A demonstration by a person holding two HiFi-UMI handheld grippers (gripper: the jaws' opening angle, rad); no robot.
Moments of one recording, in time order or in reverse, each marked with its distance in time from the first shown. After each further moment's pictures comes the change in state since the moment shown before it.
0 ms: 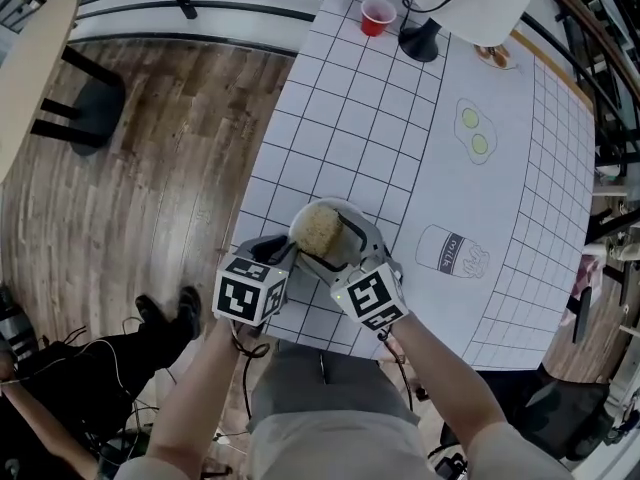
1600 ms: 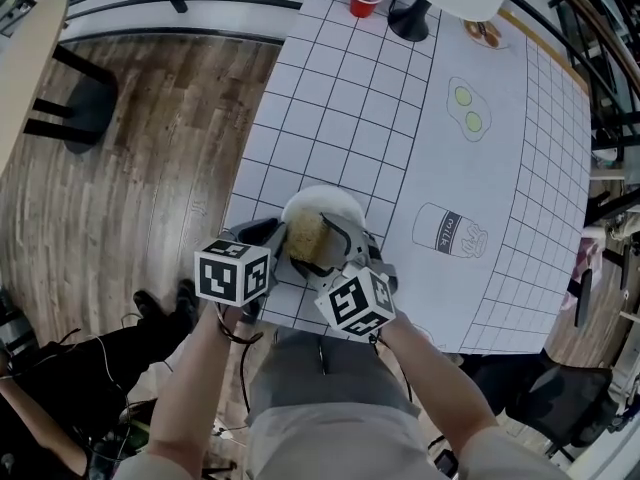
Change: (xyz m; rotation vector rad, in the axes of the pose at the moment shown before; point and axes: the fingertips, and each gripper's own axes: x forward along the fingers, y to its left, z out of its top) left arm -0.006 0.006 -0.001 -0.114 -0.053 -0.016; right arm -0.011 0.042 -0.019 -0.091 0.115 0.014
